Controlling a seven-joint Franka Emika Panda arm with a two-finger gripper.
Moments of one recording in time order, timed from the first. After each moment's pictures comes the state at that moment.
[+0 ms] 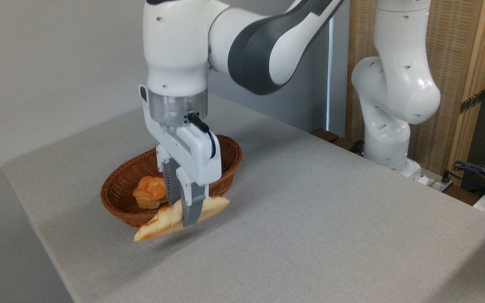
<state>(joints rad) -0.34 0.00 0.34 -1.96 -0.11 2.11 0.91</state>
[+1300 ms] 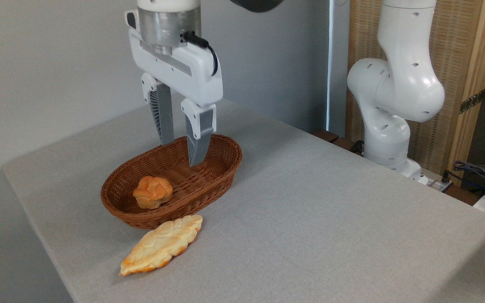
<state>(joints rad) -0.16 -0.10 0.09 -1.78 -0.11 1.78 0.68</state>
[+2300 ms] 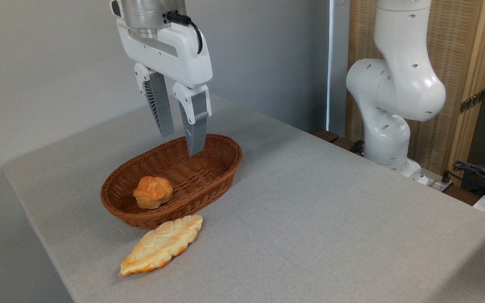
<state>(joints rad) -0.11 -0.03 0.02 -1.62 -0.05 1.63 0.67</state>
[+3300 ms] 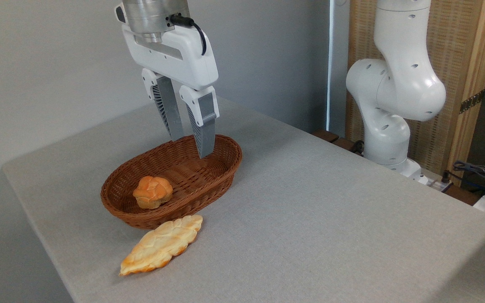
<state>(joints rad) -0.10 -0.02 0.02 -1.62 -0.01 1.59 0.68</state>
